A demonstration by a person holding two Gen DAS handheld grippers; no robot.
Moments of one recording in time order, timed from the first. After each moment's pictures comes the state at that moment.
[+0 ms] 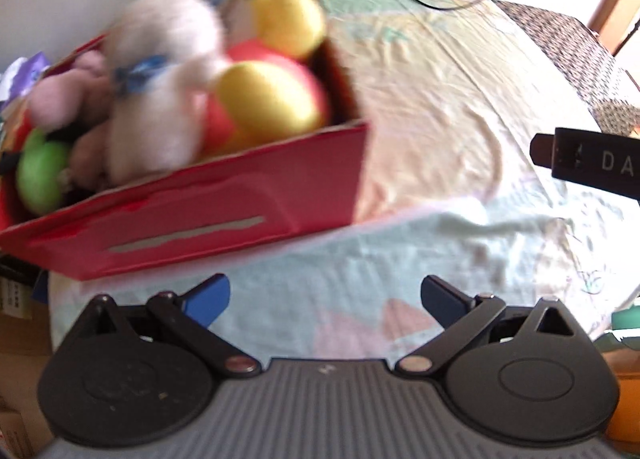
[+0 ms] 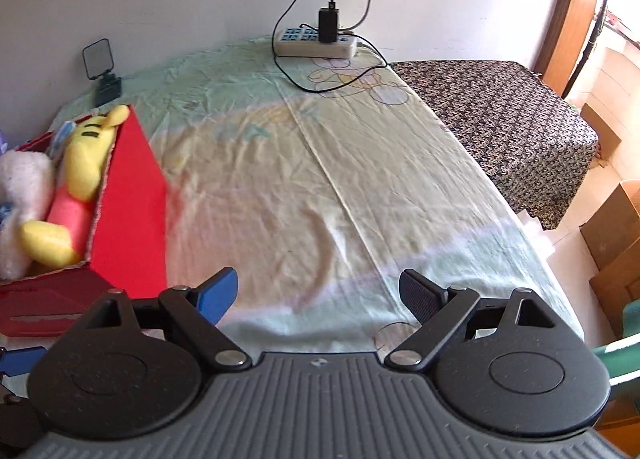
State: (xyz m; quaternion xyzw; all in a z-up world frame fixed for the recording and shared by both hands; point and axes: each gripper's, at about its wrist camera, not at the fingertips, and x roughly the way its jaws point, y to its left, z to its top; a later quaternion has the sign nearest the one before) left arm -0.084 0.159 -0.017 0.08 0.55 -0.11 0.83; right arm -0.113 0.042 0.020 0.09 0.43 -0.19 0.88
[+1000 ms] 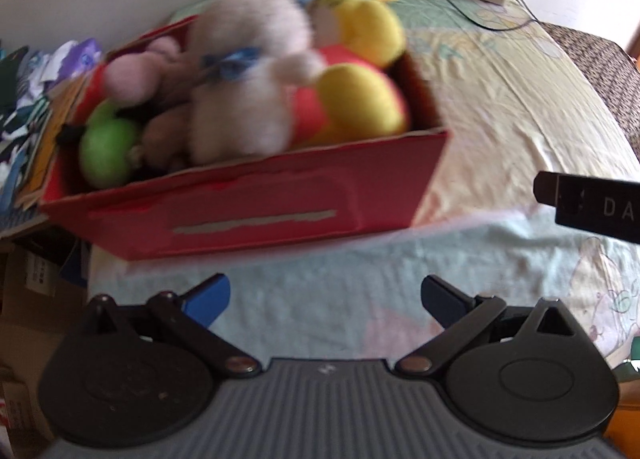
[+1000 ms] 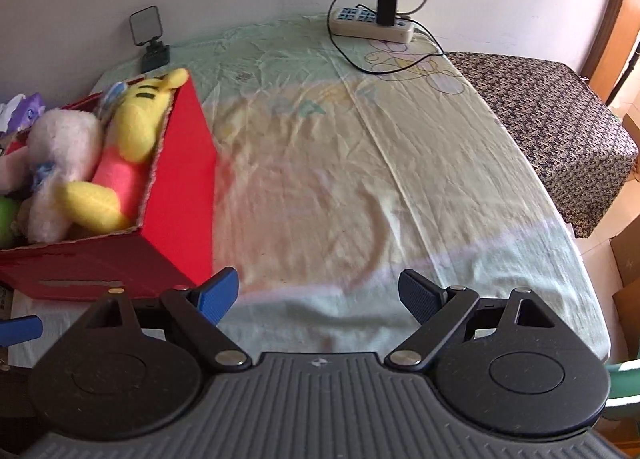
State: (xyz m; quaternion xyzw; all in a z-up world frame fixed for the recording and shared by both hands) left arm -0.093 0.202 -0.006 0.06 0.53 -0.03 0.84; right arm -0.098 0.073 0.016 0.08 0.46 -0.10 0.88
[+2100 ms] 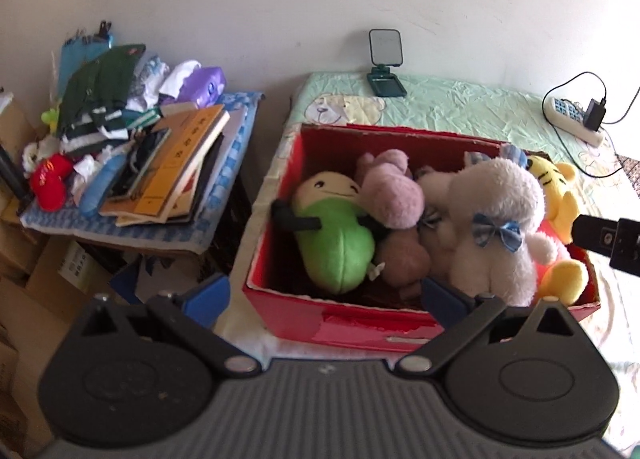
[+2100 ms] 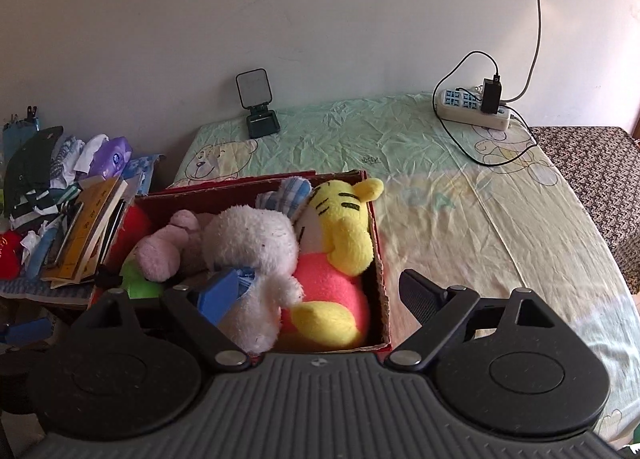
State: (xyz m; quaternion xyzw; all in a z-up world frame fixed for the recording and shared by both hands) left arm -0.068 0.342 0.062 -0.02 0.43 0.07 0.90; right arm -0.057 0.184 0.083 0.09 0.38 -0.04 0.92
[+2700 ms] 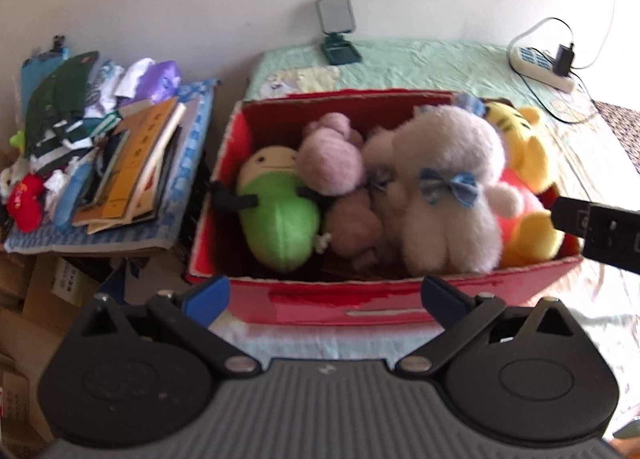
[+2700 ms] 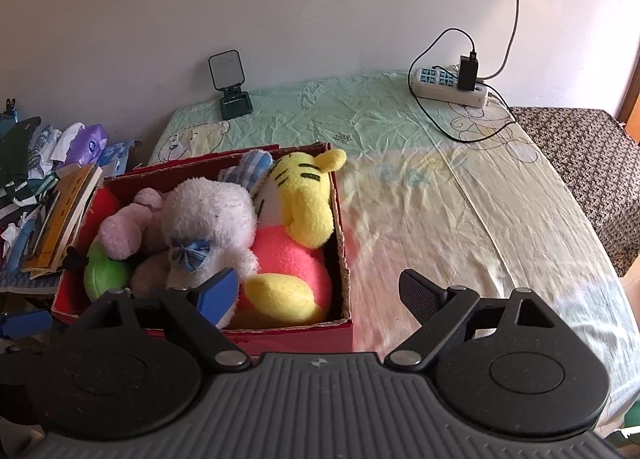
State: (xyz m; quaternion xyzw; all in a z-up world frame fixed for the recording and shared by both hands) left arm -0.062 0.305 0.045 0.04 0.47 0.02 0.88; right arm -0.063 0.163 0.066 0.09 0.40 -0.07 0.91
